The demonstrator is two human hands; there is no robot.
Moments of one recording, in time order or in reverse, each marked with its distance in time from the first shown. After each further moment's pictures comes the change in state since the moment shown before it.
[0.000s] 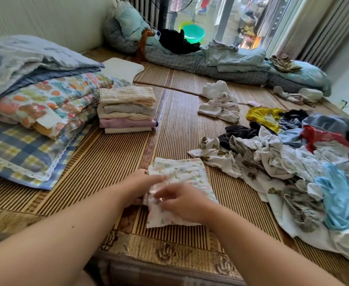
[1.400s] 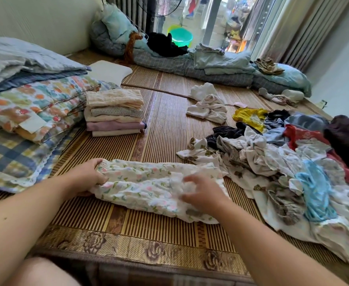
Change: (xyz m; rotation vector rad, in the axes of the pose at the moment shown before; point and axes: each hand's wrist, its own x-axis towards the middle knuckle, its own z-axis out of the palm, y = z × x) left_hand 0.019 -0.027 -0.093 0.195 0.286 -0.023; right_hand -0.020 0.038 -0.040 -0.103 0.312 0.219
